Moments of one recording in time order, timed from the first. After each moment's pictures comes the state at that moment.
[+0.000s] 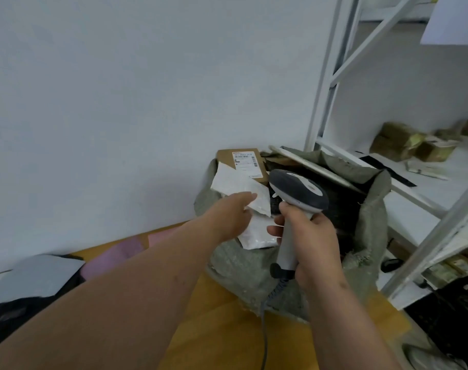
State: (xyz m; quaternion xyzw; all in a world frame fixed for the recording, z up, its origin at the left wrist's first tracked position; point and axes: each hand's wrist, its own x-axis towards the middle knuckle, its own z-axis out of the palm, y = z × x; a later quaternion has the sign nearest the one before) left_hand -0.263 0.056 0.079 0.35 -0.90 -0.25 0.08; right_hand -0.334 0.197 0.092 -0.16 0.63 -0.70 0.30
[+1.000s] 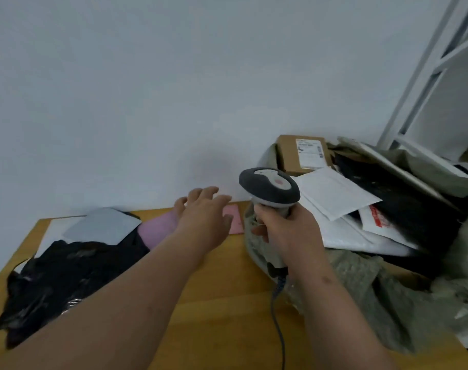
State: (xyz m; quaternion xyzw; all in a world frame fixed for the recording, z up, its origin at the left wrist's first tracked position) left_hand -0.133 0.026 0.035 0.56 -0.82 -0.07 0.08; right_hand -0.259 0.136 0.074 -0.37 0.67 -0.53 0.36
